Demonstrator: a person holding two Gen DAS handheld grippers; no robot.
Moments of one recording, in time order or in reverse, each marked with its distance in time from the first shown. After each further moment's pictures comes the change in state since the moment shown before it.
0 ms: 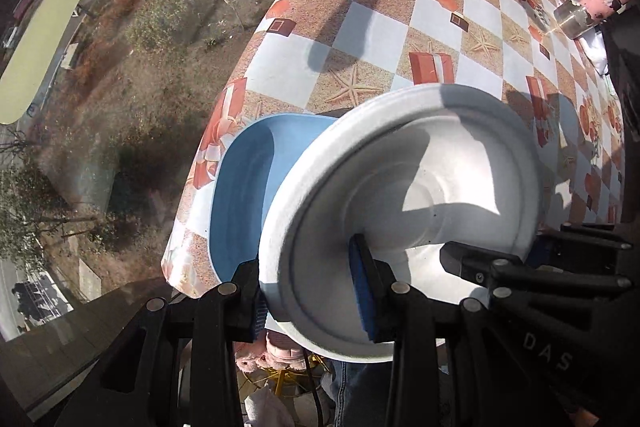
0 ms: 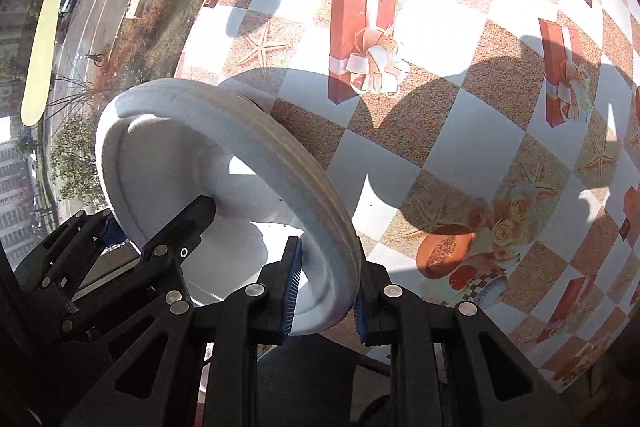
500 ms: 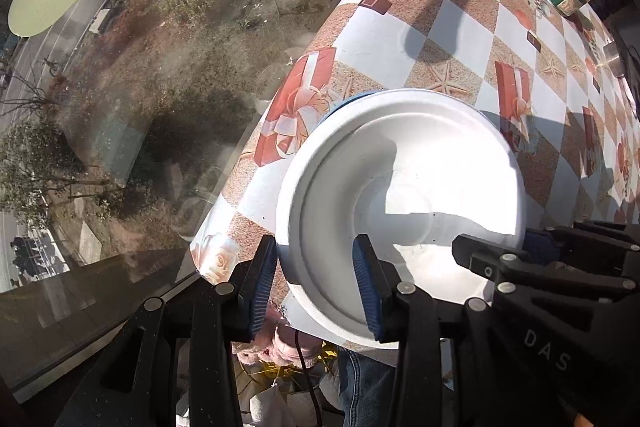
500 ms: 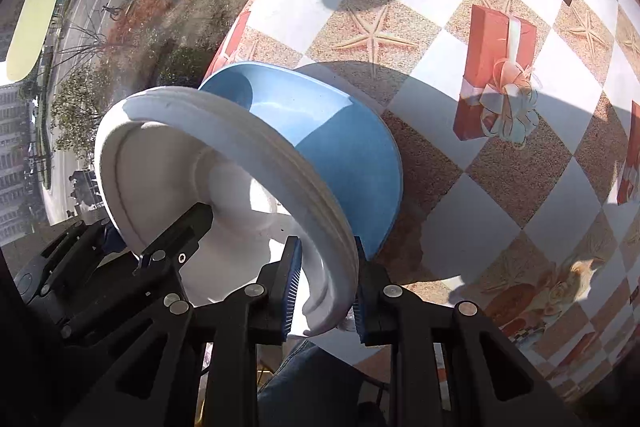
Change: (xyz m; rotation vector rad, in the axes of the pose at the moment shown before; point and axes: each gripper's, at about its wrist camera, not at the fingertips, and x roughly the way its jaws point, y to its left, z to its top) left arm 0.028 0.048 0.000 -0.116 0.012 0.059; right arm 0.071 0.047 0.062 -0.158 0.048 -0.038
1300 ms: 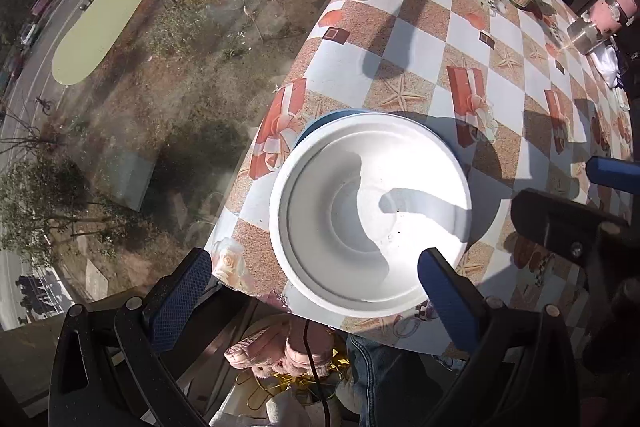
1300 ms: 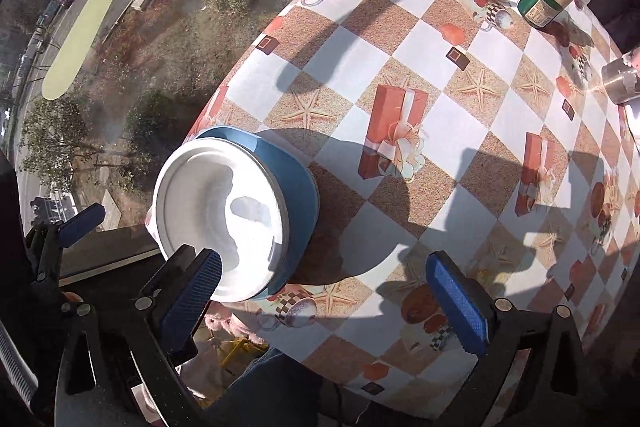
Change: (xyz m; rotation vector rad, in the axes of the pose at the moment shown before) left arm -0.046 -0.015 -0.017 0.106 -0.080 -0.017; right arm -0.086 -0.012 -0.052 0.002 -0.226 -0.162
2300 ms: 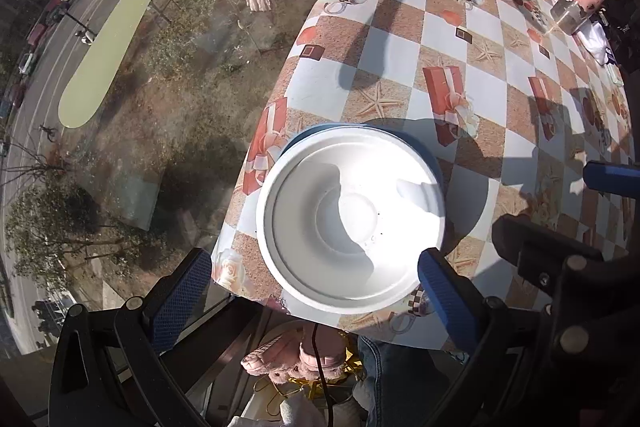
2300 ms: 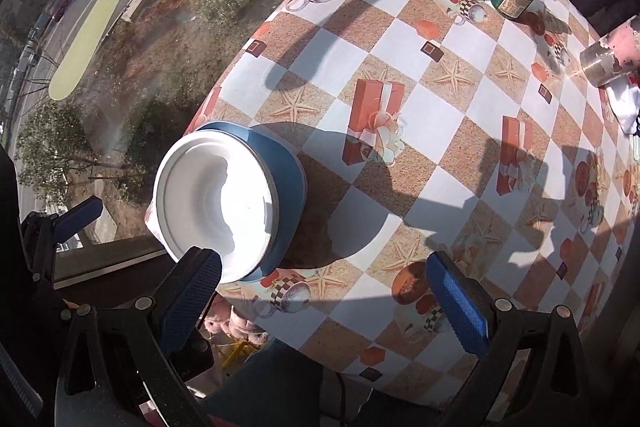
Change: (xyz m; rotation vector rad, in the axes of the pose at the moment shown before) left arm -0.017 -0.020 0.004 0.073 -0.029 0.042; right arm -0.027 -0.012 -0.021 0.035 -0.011 -0.020
